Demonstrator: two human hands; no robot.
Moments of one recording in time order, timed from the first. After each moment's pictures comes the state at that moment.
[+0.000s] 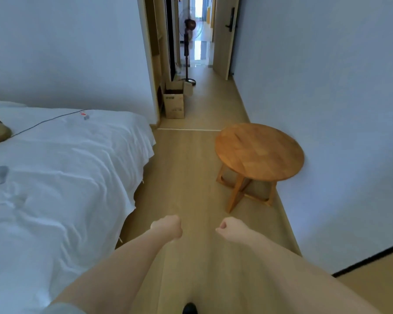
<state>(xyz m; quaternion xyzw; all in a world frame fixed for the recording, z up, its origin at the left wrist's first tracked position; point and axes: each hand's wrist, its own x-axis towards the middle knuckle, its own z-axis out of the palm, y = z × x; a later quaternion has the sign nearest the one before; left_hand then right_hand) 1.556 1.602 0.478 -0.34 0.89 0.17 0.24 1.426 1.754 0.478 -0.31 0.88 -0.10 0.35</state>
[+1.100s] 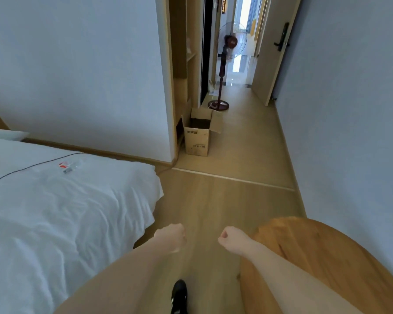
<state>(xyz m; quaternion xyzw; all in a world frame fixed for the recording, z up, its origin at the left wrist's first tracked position) 1.075 1.131 0.474 -0.40 0.86 0.23 0.20 0.910 1.255 0.460 -0.40 0.83 -0.06 0.37</state>
